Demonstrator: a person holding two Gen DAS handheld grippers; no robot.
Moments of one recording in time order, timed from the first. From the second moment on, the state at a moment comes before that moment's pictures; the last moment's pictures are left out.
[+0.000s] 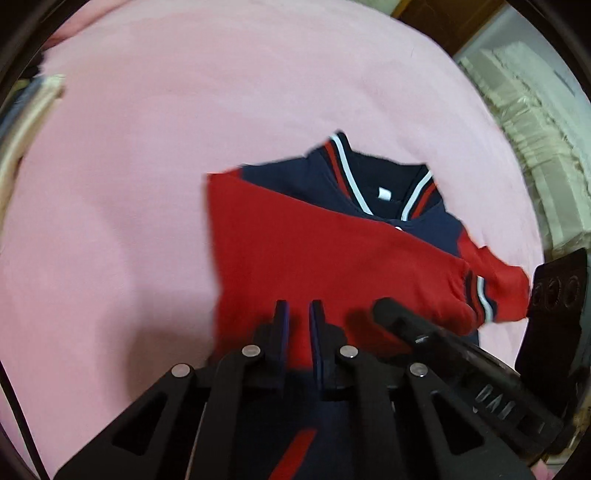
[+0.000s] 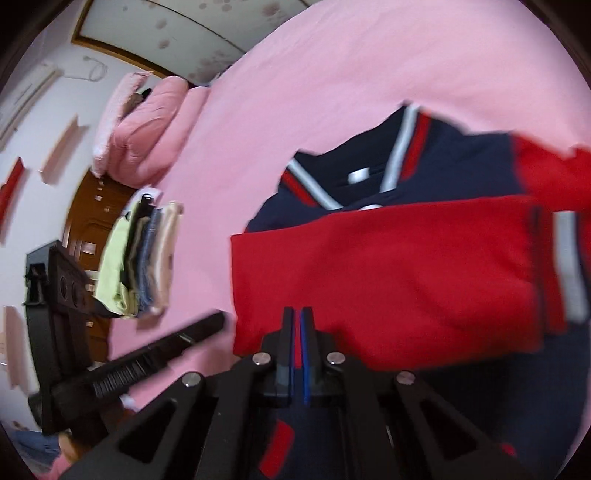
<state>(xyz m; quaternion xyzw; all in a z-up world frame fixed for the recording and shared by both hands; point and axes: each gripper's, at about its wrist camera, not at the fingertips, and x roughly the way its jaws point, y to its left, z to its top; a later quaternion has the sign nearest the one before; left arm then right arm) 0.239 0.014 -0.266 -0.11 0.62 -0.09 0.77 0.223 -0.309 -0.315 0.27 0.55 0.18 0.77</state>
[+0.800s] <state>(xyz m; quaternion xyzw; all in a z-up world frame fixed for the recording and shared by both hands) 0.232 0.018 -0.300 -0.13 0.65 -0.04 0.75 0.182 -0.353 -0.328 0.26 0.53 0.03 0.80</state>
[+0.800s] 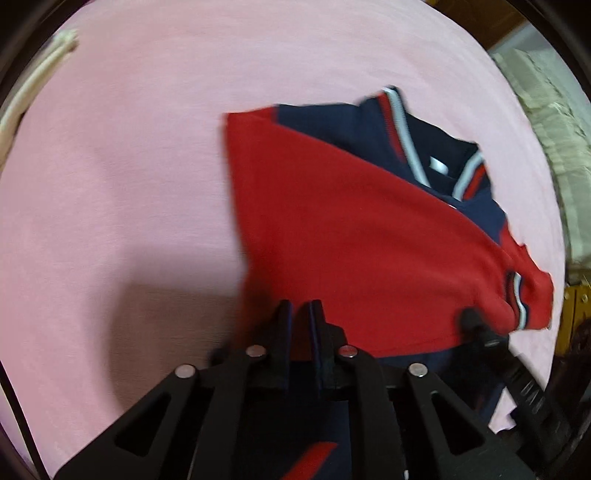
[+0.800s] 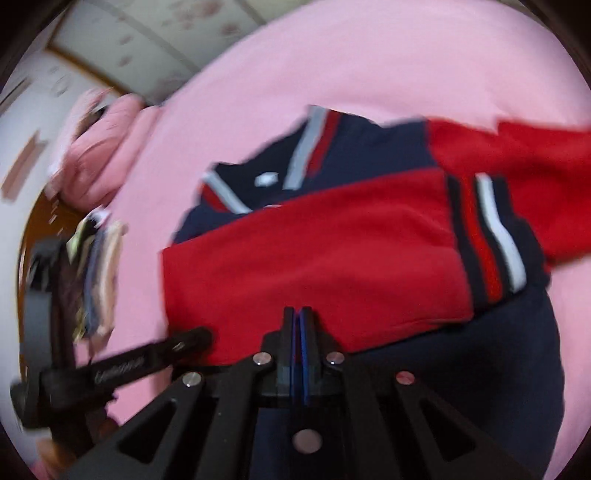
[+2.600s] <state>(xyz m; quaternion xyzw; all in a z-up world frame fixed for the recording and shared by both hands) 0.177 -0.356 -0.258 0.02 0.70 -0.07 0.71 0.114 -0.704 -0.341 0.55 0.44 -0.11 0.70</state>
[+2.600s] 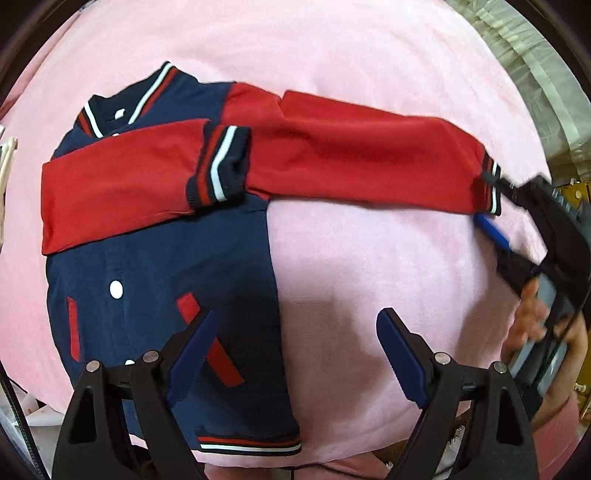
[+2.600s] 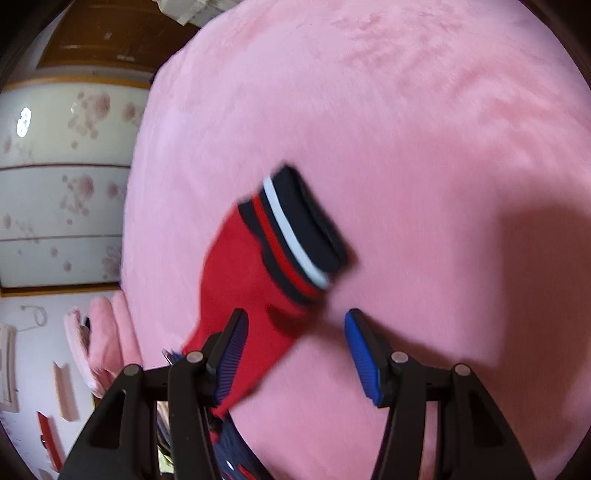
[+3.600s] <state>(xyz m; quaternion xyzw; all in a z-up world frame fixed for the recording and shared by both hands) 0.171 -0.153 -0.246 -0.04 0.69 -0.01 0.73 0.171 -0.522 -0.148 0.32 0.30 -0.12 0.89</state>
